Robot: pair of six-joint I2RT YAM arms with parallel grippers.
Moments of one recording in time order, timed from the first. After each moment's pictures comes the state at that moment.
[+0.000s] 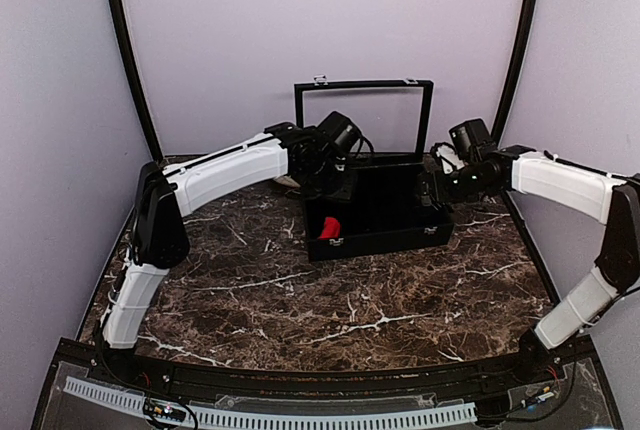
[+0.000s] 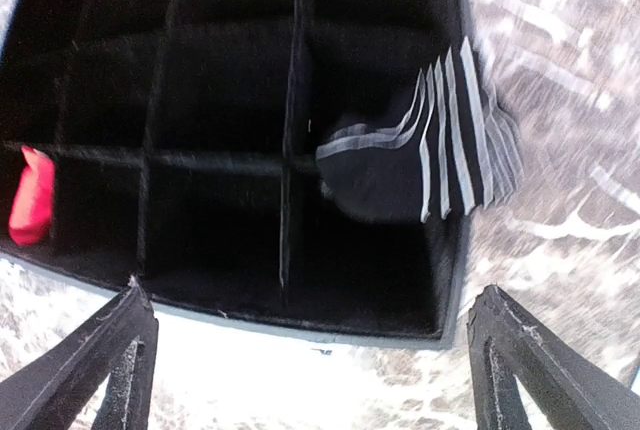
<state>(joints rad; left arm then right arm) -0.87 2.34 2.29 -0.93 -0.18 -0.52 0.40 1.51 1.12 -0.52 0.01 0.23</state>
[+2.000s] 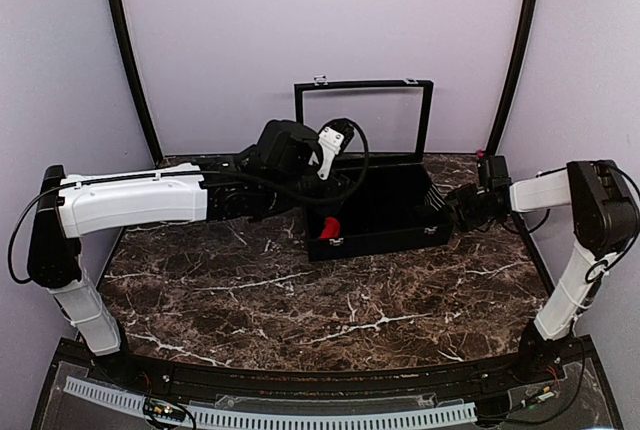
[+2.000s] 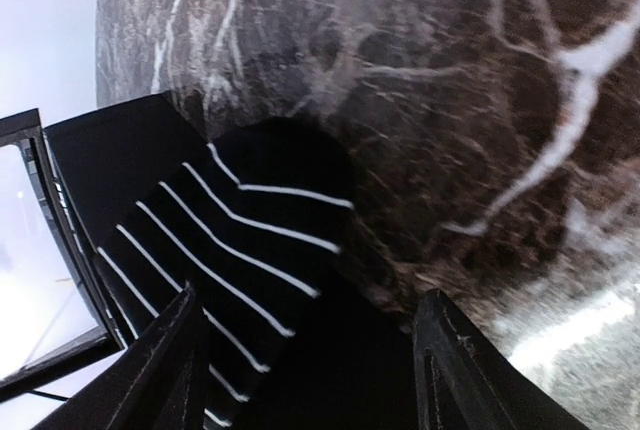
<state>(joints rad) -1.03 1.71 1.47 -0.22 -0.29 -0.09 0.11 1.73 0.91 -0.02 -0.15 1.26</state>
